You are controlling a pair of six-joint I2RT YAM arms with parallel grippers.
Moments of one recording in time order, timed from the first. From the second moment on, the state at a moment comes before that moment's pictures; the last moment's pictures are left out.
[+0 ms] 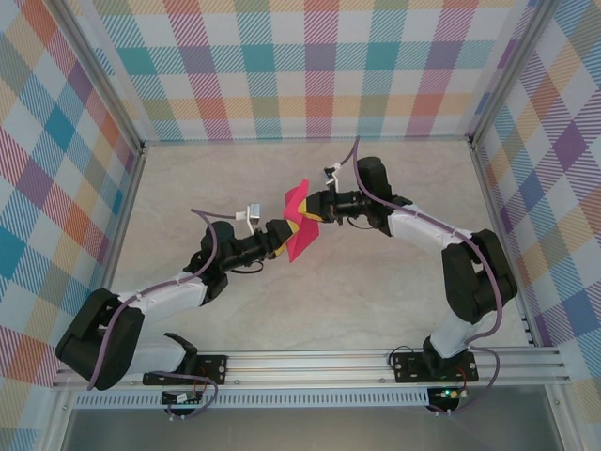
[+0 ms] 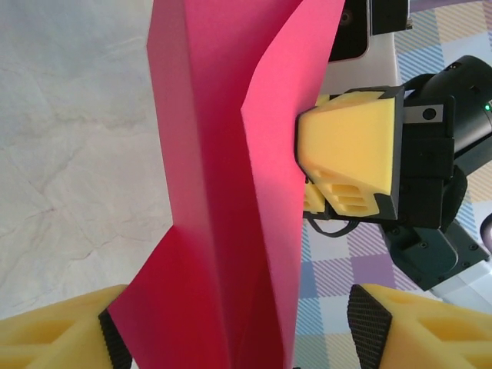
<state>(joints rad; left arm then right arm) -0.53 1.29 0.46 0.69 0.52 -1.23 0.47 1.69 1.11 0.12 -1.03 0.93</state>
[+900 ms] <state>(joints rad) -0.53 1.33 0.42 0.81 0.43 -1.26 0.47 1.70 1.09 0.12 -1.04 0.94</state>
